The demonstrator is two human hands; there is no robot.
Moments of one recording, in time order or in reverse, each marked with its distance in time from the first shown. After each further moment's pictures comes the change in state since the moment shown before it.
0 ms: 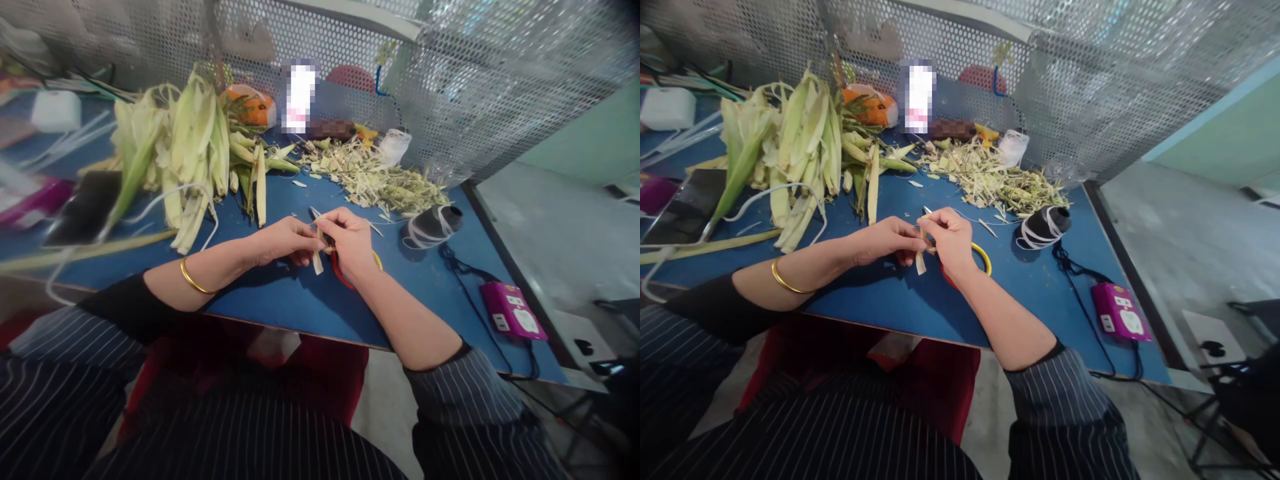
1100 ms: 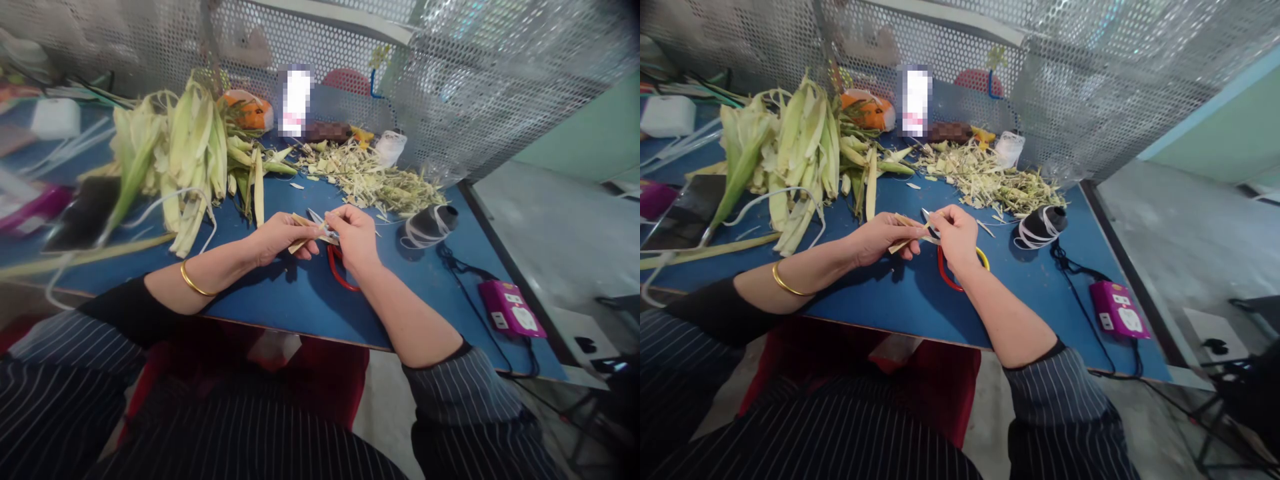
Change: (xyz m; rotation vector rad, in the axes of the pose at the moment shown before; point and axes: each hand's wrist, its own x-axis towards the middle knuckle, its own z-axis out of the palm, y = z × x) left_hand 0.006 -0.002 -0.001 -0.211 0.118 0.044; right_hand 0.010 0.002 -0.006 -0.084 0.121 -0.039
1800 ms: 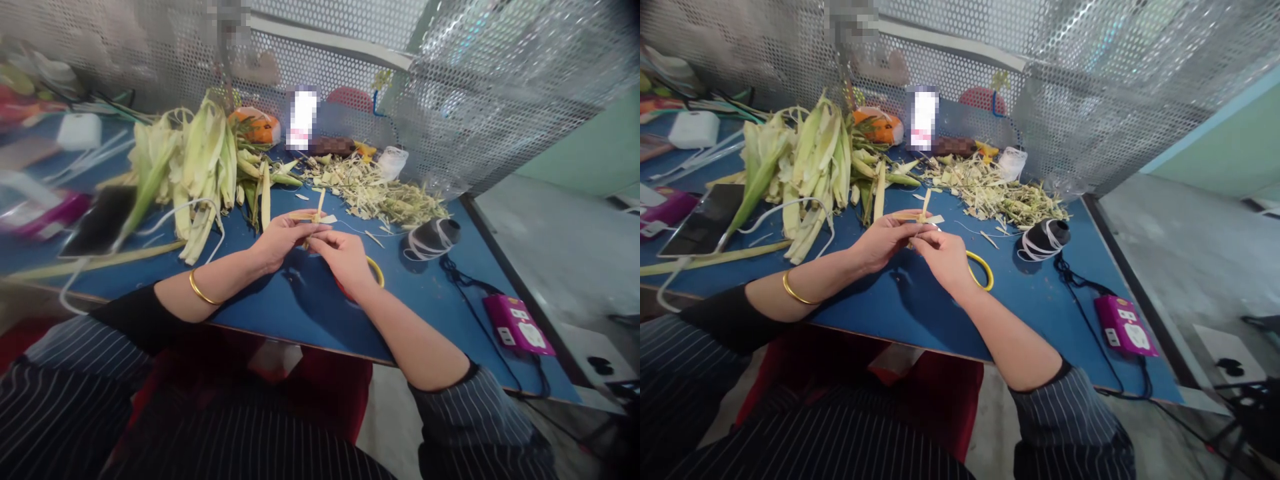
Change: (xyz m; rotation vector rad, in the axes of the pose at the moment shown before) left_hand 0.005 0.000 0.002 -0.277 0.135 0.207; right_hand -0.022 -0.012 0.009 -0.169 -0.307 -0.023
